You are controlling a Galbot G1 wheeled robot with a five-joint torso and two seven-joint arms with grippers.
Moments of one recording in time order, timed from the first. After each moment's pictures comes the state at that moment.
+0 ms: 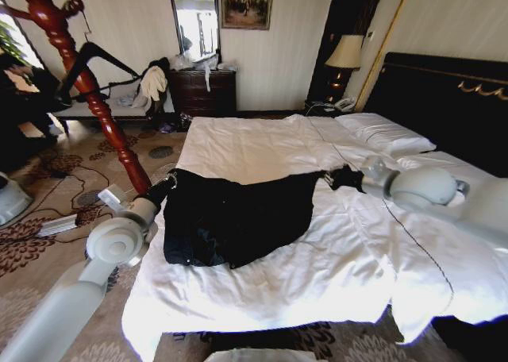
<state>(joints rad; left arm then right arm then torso) 1.03 -0.77 -0.42 -2.24 -1.45 0.22 -0.61 -1.92 -0.20 1.20 2.01 1.04 -0.24 0.00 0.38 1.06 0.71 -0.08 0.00</state>
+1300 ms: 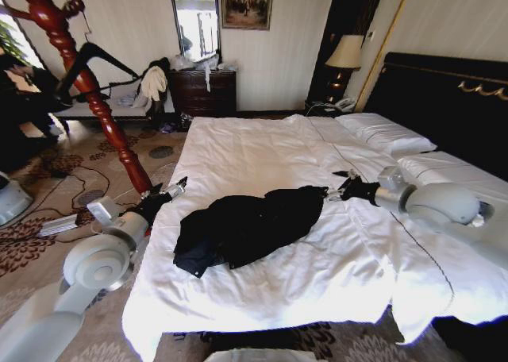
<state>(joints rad) 1.21 -0.69 -0.57 -2.35 -1.34 0.28 -0.55 -1.81 0.03 1.18 2.10 1.16 -0.31 0.02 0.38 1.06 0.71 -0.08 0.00</state>
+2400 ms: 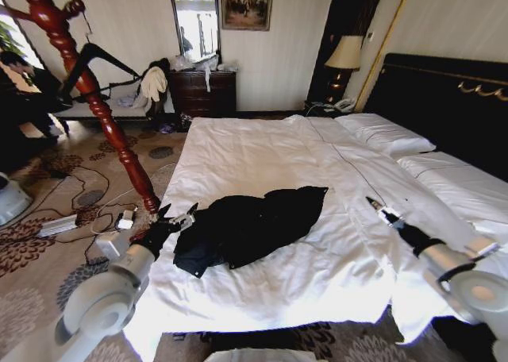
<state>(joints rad) 1.63 -0.74 -0.67 -2.50 -1.04 0.21 -0.42 -1.59 0.97 1.04 2.03 1.48 -0.33 -0.03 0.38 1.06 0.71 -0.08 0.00</state>
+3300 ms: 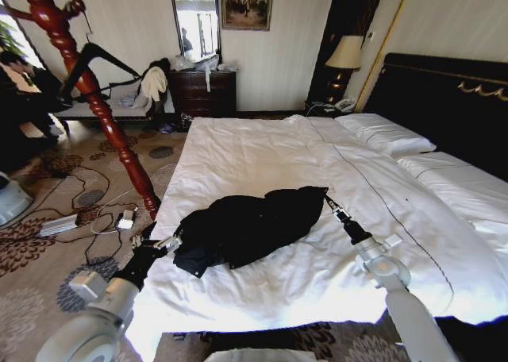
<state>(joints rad) 1.92 -0.91 -0.79 -2.50 -0.87 0.09 -0.23 -1.14 1.06 0.69 1.50 1.24 -0.17 -0.64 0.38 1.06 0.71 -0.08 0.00</state>
